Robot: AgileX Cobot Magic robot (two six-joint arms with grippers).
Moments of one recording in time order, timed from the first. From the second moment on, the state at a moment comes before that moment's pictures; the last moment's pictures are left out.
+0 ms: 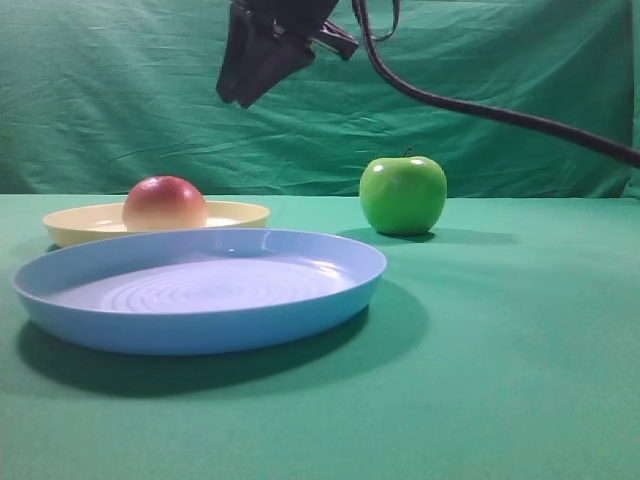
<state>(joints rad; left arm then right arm) 0.06 -0.02 0.01 0.32 0.38 -0.33 0.63 2.21 -1.91 0.55 0.75 -0.66</state>
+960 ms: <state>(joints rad) 0.06 -0.02 0.01 0.32 0.38 -0.33 0.70 2.38 -1.93 0.50 0.60 -0.69</state>
